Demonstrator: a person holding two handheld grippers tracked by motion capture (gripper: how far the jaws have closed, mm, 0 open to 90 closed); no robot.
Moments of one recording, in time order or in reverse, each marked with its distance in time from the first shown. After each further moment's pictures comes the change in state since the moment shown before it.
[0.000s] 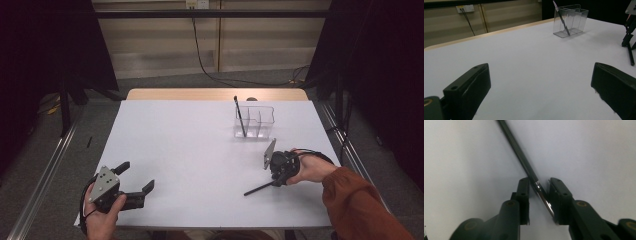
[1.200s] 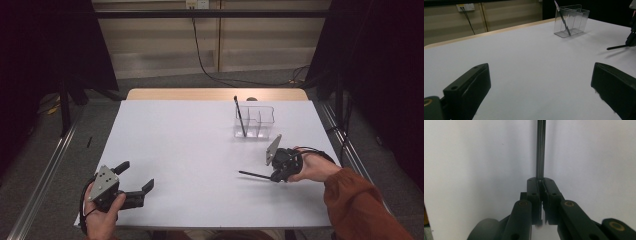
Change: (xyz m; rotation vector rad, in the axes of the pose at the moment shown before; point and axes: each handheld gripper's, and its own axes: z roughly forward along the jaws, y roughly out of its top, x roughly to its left) left arm 0.003 -0.001 0.001 -0.004 0.000 -0.024; right arm -0.001 -0.005 -0.012 -0.098 -0.005 0.035
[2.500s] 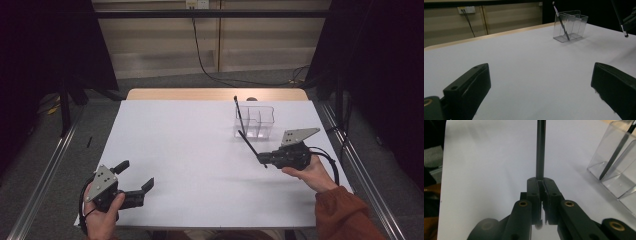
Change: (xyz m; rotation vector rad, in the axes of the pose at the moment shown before) left arm -0.003 0.005 0.001 -0.023 -0.003 -0.005; right arm 0.012 -0.013 -0.028 -0.751 -0.112 0.245
